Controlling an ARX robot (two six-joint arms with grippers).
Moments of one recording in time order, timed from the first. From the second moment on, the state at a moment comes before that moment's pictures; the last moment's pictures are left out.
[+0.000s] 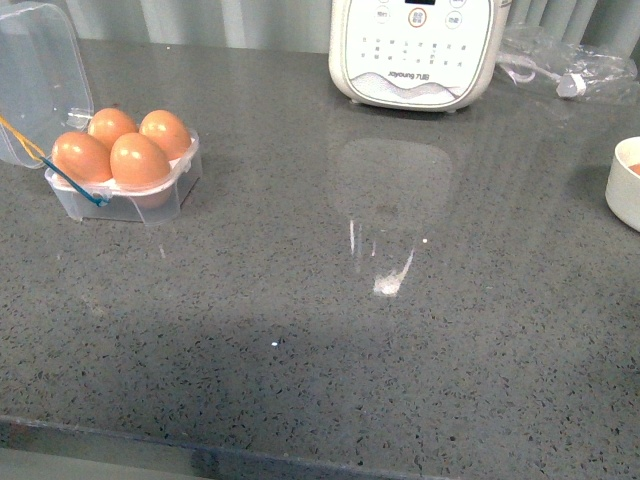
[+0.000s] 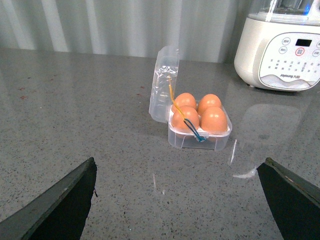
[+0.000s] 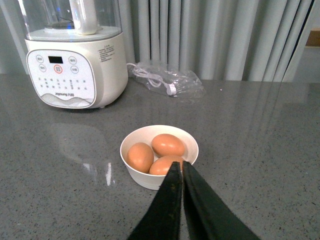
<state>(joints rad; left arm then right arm) 0.00 0.00 0.03 0.00 0.00 0.00 -0.29 0.48 0.14 0.33 -0.27 -0.01</state>
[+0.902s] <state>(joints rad) 0.00 0.00 0.03 0.00 0.00 0.00 0.00 0.18 0.01 0.19 0.00 -0.01</state>
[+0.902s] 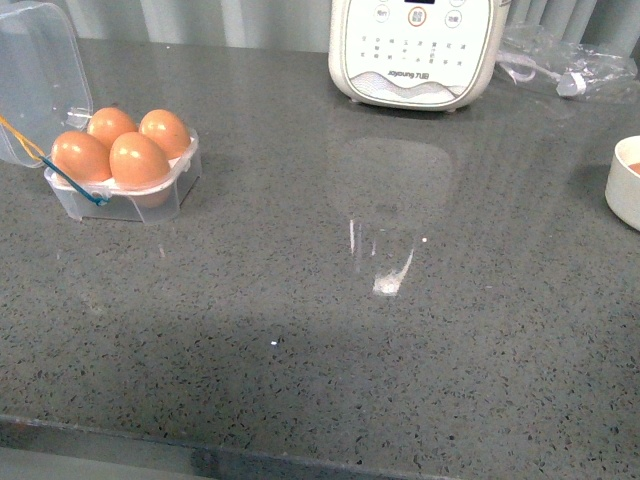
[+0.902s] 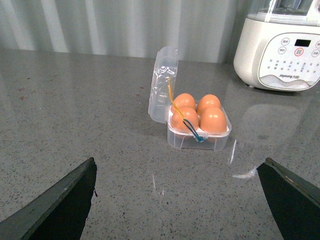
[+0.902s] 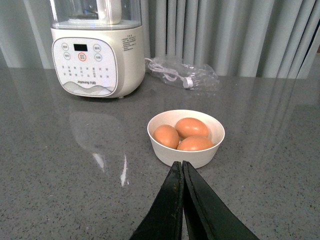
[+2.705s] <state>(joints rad) -0.01 0.02 0.04 -0.03 -0.02 -0.01 0.00 0.00 0.01 0.00 0.00 -0.01</state>
